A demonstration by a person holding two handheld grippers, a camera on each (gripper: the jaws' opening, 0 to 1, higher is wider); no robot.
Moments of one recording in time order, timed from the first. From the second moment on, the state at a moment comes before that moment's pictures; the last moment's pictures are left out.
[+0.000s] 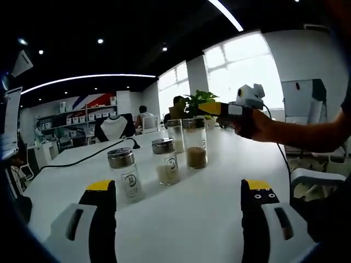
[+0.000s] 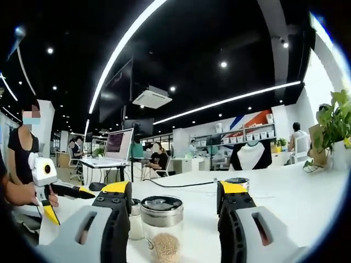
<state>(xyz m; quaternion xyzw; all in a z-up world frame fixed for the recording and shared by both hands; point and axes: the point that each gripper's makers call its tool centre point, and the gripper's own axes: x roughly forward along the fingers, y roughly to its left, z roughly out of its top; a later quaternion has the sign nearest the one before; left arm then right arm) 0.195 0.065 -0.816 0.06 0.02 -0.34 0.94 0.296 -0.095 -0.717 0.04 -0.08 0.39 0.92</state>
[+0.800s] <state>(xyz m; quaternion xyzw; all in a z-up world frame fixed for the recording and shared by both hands) 0.197 0.071 -0.811 0.05 0.02 -0.34 0.94 0.390 -0.124 -0.757 -0.07 0.00 0.30 0.95</state>
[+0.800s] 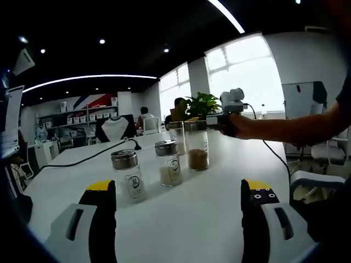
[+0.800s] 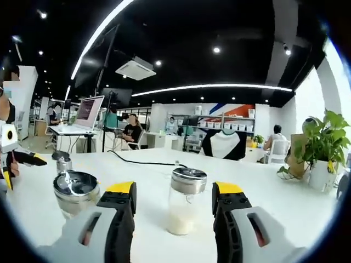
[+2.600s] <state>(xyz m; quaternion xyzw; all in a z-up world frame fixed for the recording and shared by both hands) 0.197 0.066 -0.813 0.04 0.02 -0.35 0.94 0.412 -0.117 -0.756 -0.06 0.02 0.29 0.95</state>
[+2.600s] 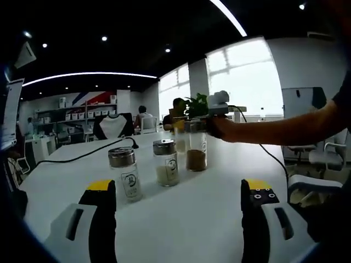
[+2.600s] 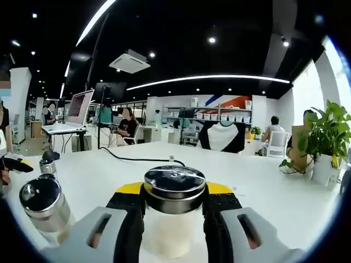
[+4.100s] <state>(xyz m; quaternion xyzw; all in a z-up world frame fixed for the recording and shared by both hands) 0.174 0.030 -0.810 0.02 0.01 -0.41 0.91 0.187 -0.031 -0.736 -0.04 -0.03 0.46 0.89</state>
